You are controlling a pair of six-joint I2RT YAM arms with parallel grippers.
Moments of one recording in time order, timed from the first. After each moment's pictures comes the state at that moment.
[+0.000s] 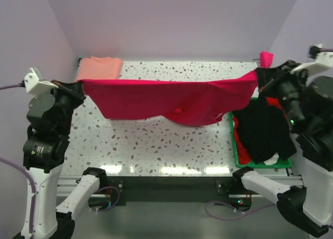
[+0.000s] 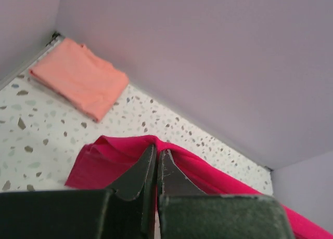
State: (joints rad) left arm -0.14 0.77 1.30 -0.67 -0.32 -0.65; right arm 0.41 1.04 1.88 -0.96 0.35 0.41
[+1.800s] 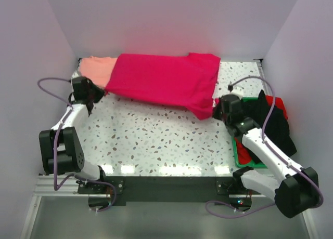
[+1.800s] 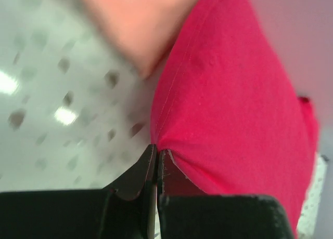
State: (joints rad) left arm 0.16 1.49 0.98 0.01 0.09 -0.75; right arm 0.39 1.08 0.83 -0.27 0.34 0.54
